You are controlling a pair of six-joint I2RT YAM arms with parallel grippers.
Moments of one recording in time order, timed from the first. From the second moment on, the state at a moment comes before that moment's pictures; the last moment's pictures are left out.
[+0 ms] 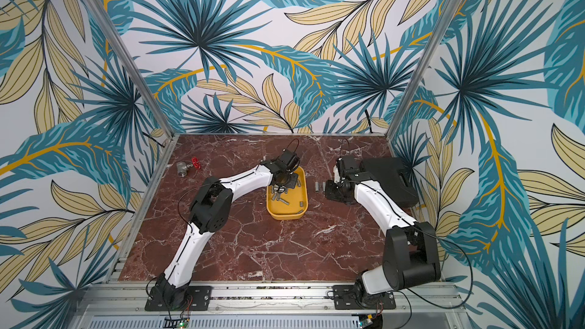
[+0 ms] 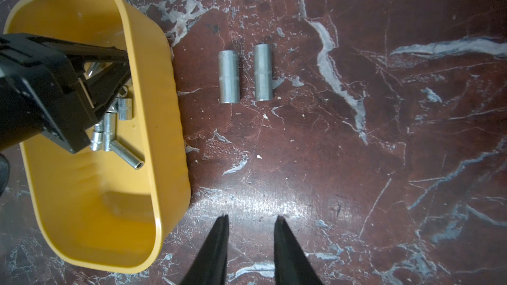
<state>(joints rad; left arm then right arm) -0.69 2.37 1.91 -0.58 -0.11 -0.34 0.16 1.48 1.06 -0.71 -0.13 0.33</state>
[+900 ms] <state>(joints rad) -0.39 1.79 1.38 -0.51 -0.04 -0.35 0.16 1.48 1.06 -0.71 -0.13 0.33</state>
